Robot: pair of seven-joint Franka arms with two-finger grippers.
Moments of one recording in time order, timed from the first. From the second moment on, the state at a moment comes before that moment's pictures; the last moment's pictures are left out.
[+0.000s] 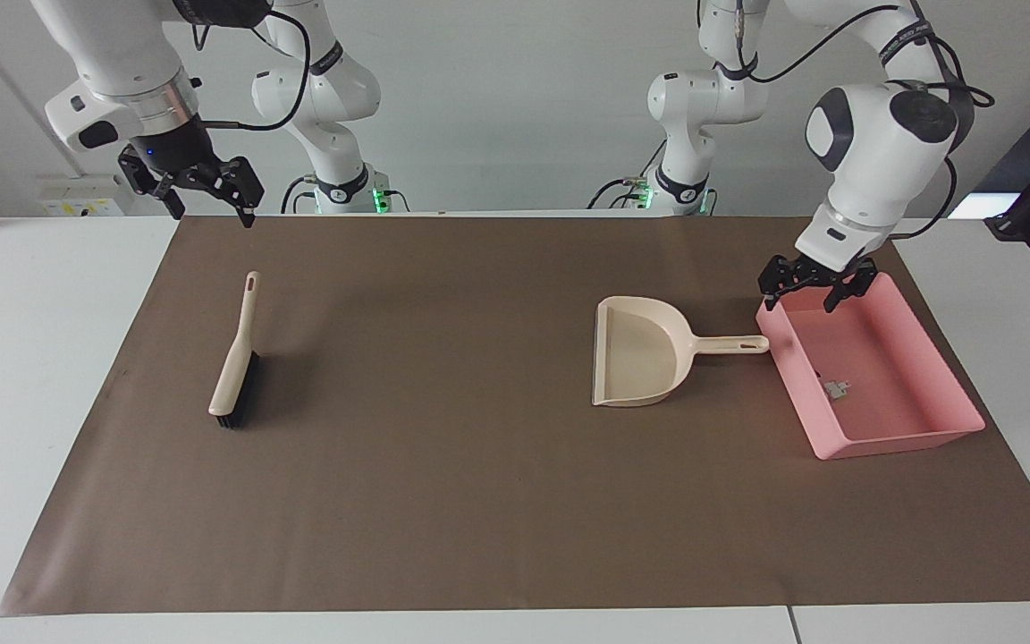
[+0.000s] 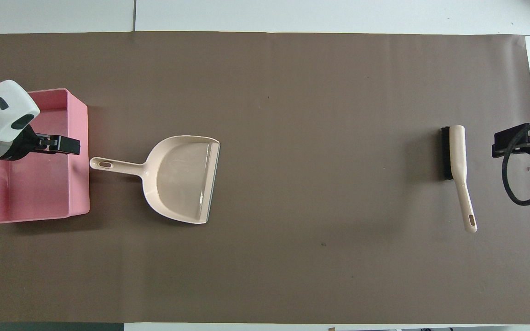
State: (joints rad) left arm -0.05 -0.06 -0.01 -1.90 0.00 1.89 0.07; right arm 0.06 -0.07 -0.05 -1.59 -0.06 1.47 0.14
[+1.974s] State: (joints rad) left arm -0.01 -0.04 -0.01 -1.60 0.00 1.53 0.06; right arm 0.07 -0.07 -0.05 -1.60 -0.06 1.47 0.14
